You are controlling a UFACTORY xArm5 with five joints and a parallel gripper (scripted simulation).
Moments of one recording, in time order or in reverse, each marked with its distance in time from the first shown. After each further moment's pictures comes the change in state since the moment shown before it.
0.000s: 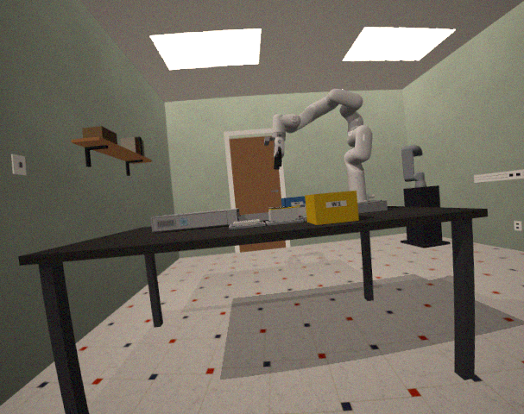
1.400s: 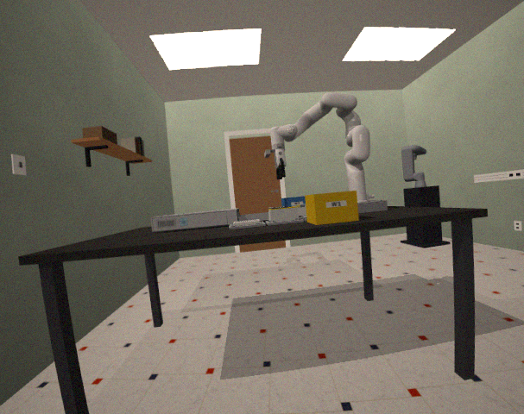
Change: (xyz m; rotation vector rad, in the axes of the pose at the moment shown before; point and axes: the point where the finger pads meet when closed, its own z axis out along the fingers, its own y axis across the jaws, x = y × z) arm -0.026 0.042 0.052 -0.003 -0.133 -0.044
